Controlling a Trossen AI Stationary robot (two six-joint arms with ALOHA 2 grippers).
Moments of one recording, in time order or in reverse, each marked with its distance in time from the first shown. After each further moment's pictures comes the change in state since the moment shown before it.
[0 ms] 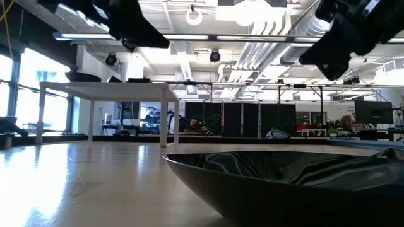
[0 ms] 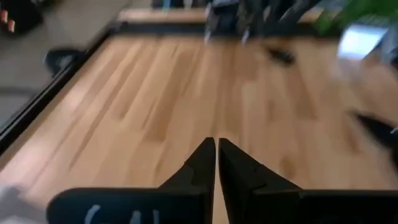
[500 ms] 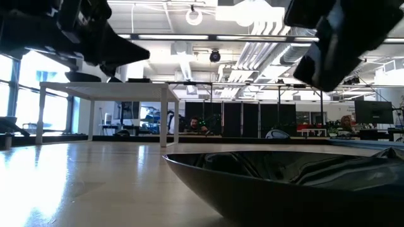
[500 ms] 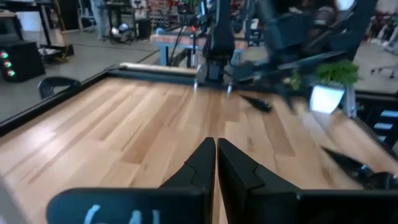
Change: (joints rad) left arm -0.134 0.060 -0.438 0.844 -0.114 -0.029; right arm 0.000 0.450 0.386 -0.294 -0.452 0.106
